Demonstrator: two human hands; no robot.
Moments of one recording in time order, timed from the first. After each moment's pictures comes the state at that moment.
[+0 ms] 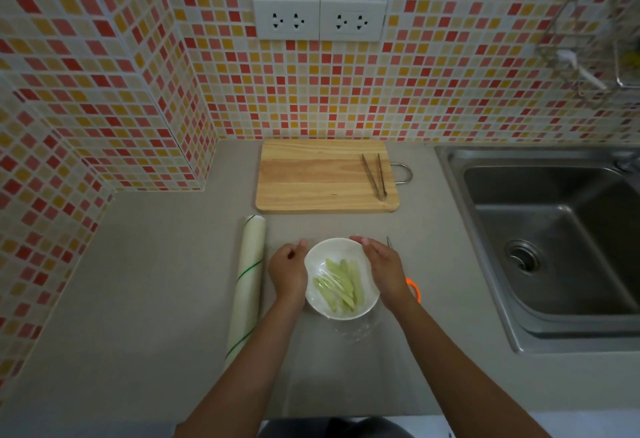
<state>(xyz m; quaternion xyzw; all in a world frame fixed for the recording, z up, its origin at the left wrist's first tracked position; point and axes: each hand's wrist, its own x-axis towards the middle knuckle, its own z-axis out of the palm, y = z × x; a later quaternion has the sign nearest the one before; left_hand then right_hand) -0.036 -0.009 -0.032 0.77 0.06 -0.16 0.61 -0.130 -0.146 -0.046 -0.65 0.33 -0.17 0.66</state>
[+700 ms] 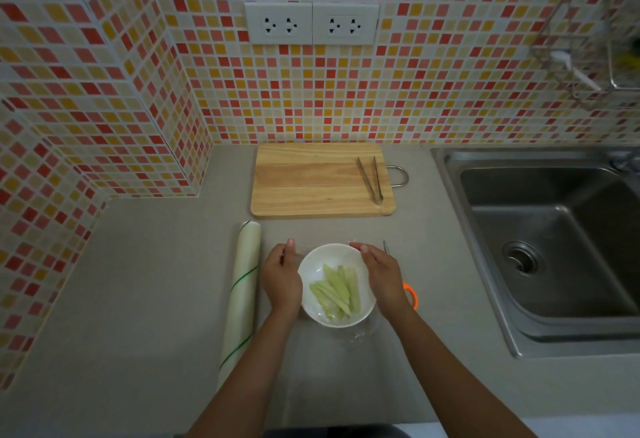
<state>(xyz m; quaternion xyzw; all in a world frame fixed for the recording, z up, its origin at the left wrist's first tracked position) -0.034 -0.012 -0.048 0.79 -0.01 -0.04 0.61 -0.131 -0.146 -0.051 -0.65 0.34 -0.20 0.65</state>
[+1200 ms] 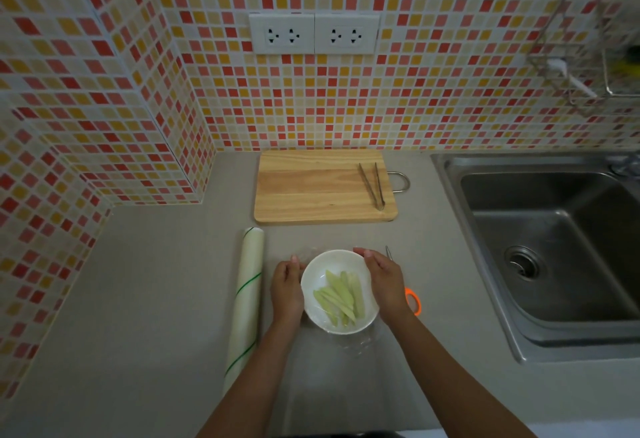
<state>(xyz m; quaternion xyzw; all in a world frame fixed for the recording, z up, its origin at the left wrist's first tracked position) -0.035 -0.006 -0.065 0.75 0.04 -0.15 0.64 -0.128 -0.139 -0.045 -0.61 0.38 -0.22 0.66</state>
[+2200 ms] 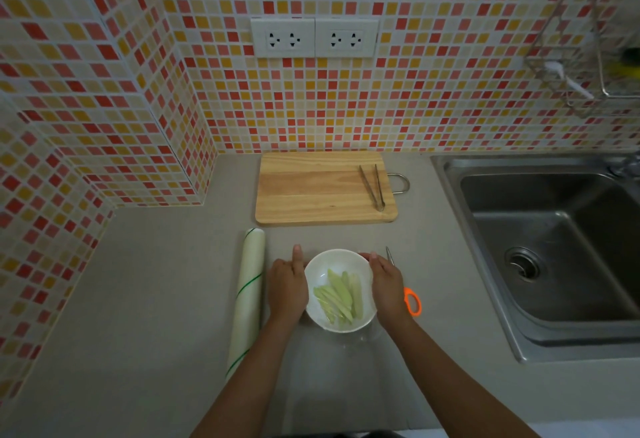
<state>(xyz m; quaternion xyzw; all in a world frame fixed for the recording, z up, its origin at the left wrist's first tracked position) -0.027 -0.003 -0.045 0.87 -0.08 -0.12 0.47 -0.129 -0.130 -0.042 -0.57 0.43 -0.23 0.66</state>
